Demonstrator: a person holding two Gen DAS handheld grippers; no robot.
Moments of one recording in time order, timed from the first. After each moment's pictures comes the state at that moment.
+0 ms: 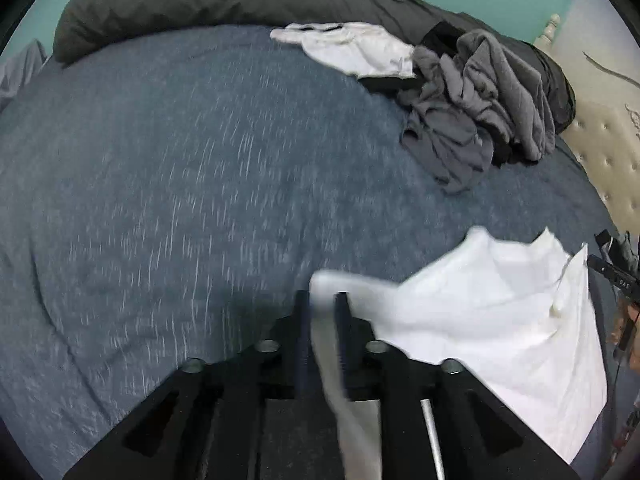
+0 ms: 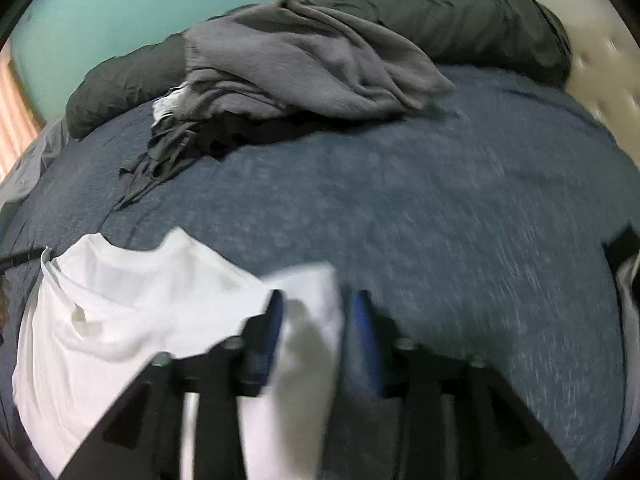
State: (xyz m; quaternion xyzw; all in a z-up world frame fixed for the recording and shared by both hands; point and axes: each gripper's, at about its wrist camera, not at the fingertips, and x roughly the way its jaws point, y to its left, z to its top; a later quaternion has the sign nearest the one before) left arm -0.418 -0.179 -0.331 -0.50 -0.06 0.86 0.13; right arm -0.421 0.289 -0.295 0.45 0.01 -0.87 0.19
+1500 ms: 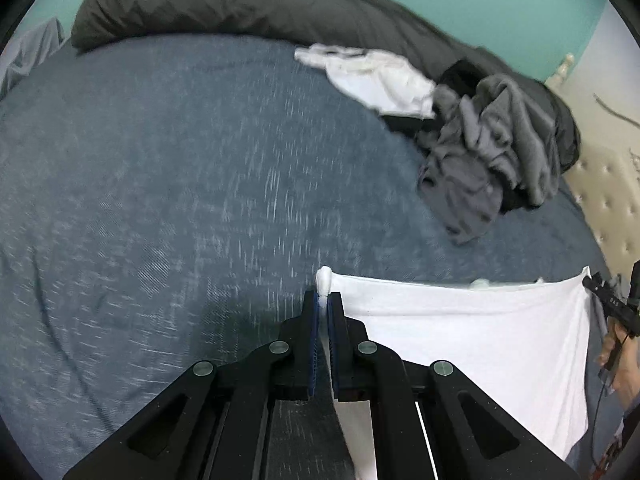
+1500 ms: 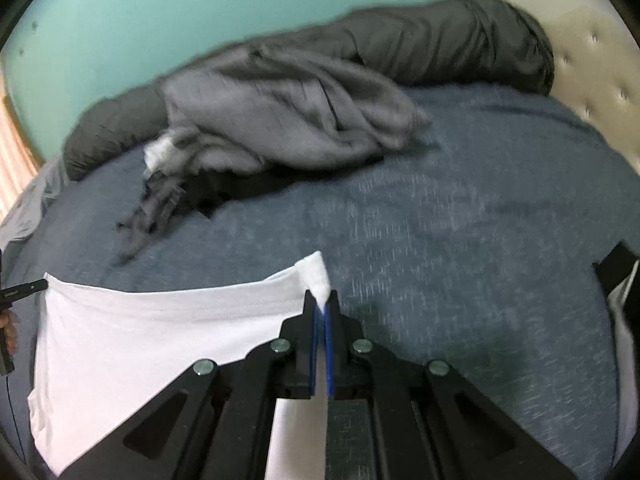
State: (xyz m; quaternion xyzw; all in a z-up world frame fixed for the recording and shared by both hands) left arm -0.443 -0.190 -0.328 -0.48 -0.10 0.86 0.11; right arm -0.451 0.292 -0.273 0.42 -0.02 -0.89 0.19
